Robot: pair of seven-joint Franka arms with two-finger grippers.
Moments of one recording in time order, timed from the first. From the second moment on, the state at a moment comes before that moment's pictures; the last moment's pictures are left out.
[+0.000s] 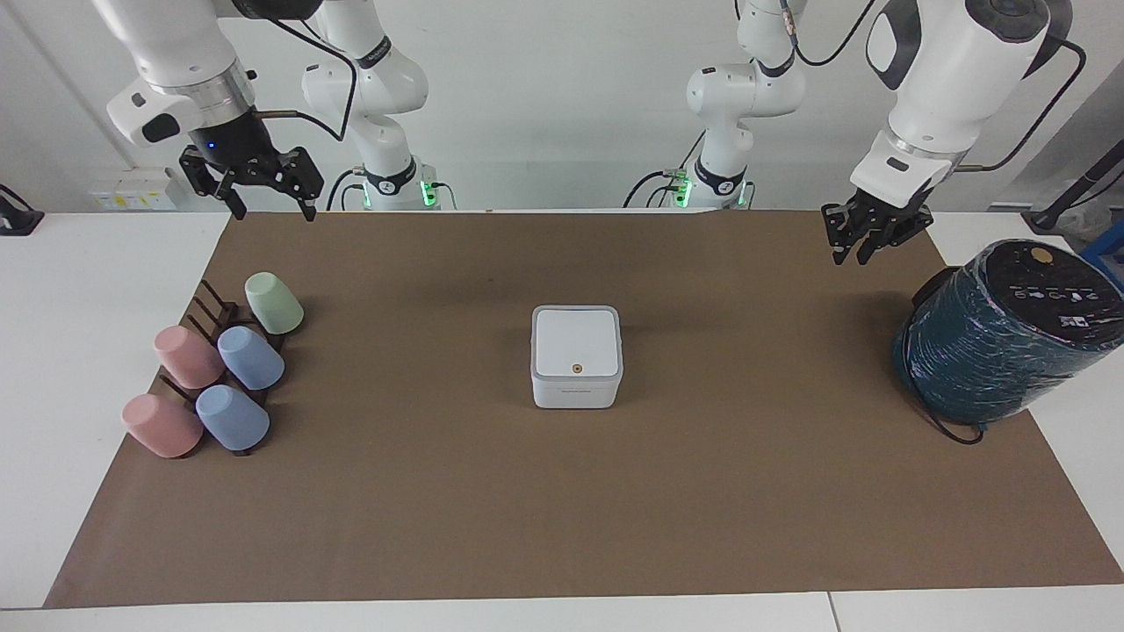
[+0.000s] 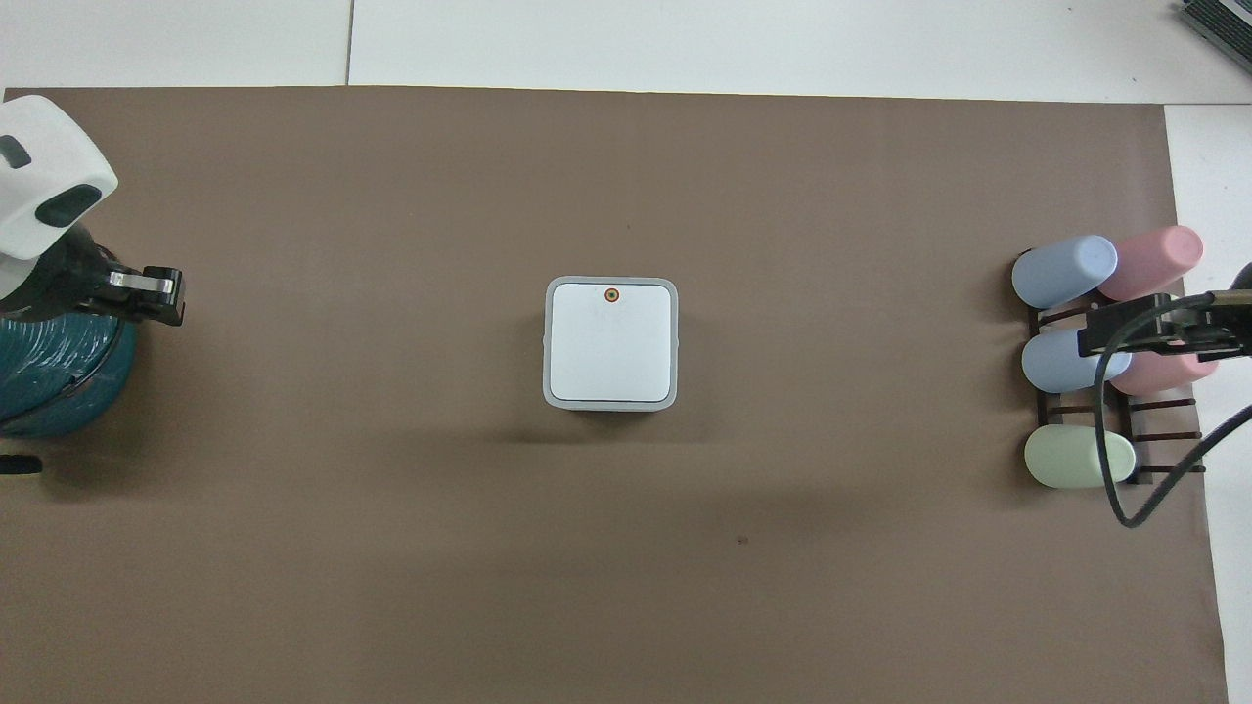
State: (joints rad) left arm -0.03 0.02 -0.09 -1.59 0.07 1.59 0.03; right arm 0.06 -0.07 -0.04 -1.61 0.00 1.53 0.07
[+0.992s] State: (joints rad) left arm -0.02 0.01 -0.09 -1.60 0.07 1.74 0.01; right arm 0.06 -0.07 -0.04 -1.61 0.00 1.53 0.07
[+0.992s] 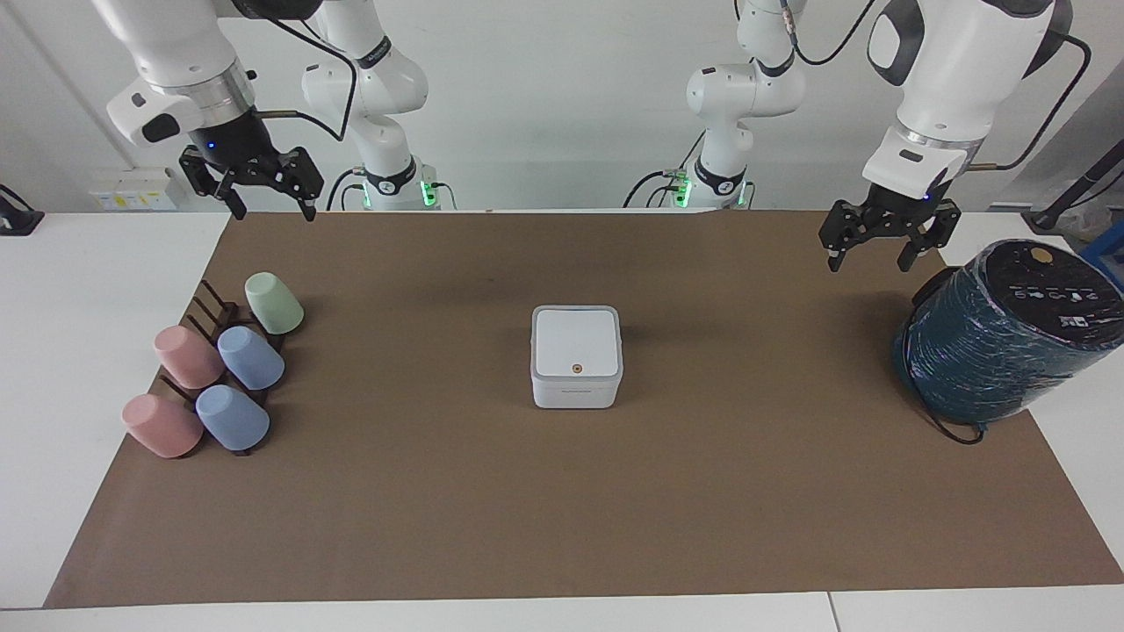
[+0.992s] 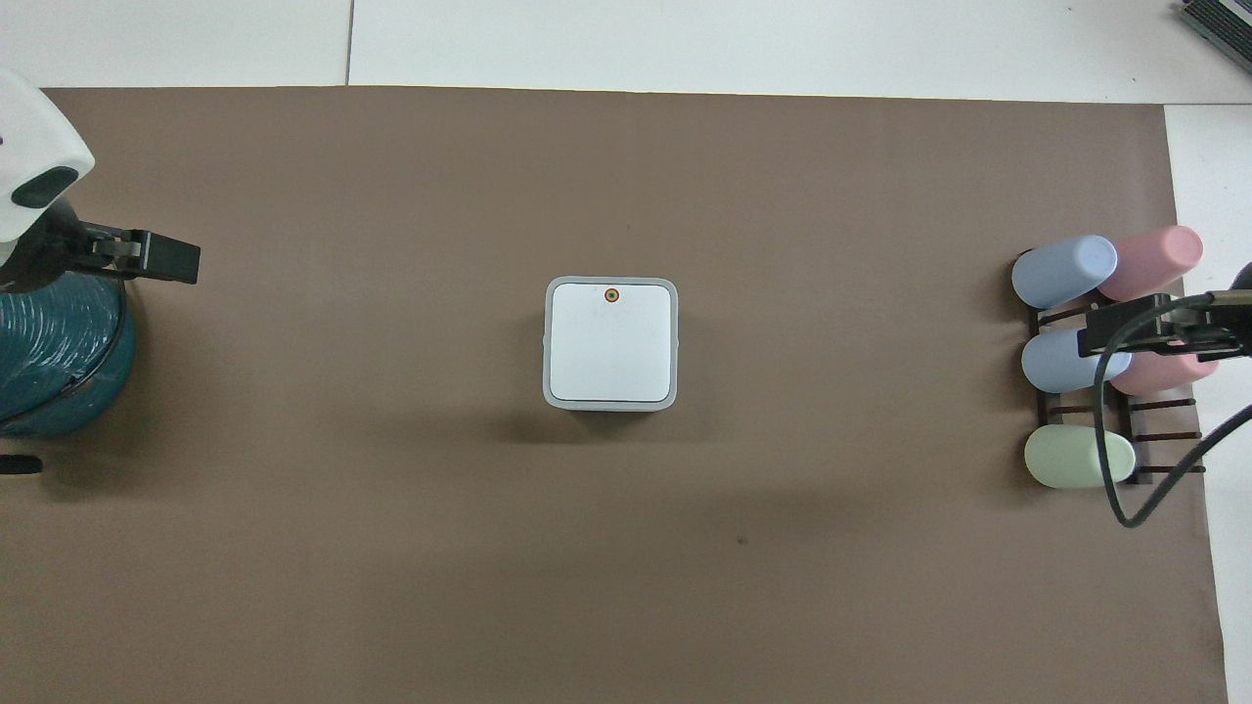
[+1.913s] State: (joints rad) left arm 0.01 0.00 -0.09 -1.60 0.07 1.68 0.01; right arm 0.06 -0.07 -0.04 -1.61 0.00 1.53 0.07
